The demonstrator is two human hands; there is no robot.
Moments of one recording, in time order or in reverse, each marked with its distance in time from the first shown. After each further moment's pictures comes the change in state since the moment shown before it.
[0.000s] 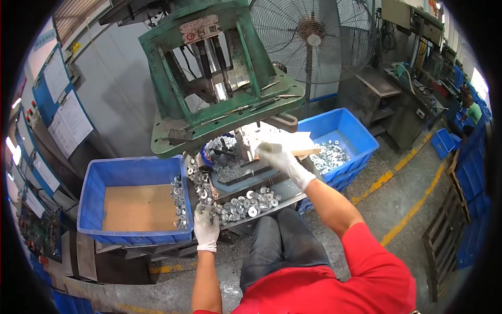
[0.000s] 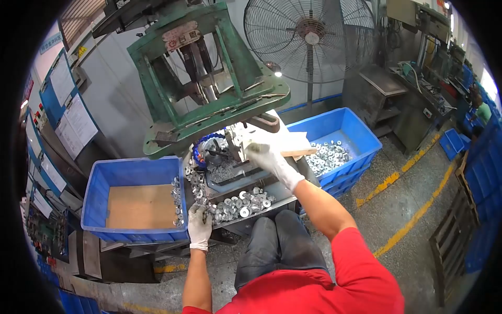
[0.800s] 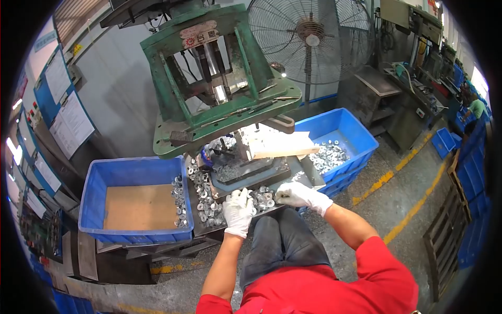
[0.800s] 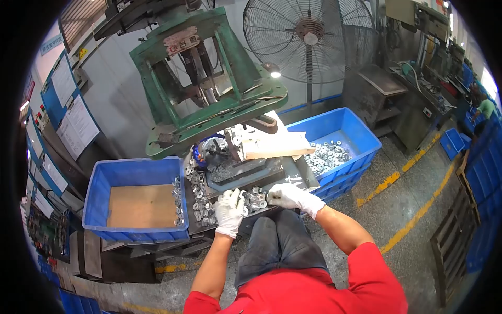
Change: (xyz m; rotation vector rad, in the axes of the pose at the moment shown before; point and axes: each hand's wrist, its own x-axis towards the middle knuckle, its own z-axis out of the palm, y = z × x) left_hand 0.029 0.102 0.052 0.159 -0.146 0.215; right_hand -0.096 0.095 -0.004 -0.439 -0.305 -0.320
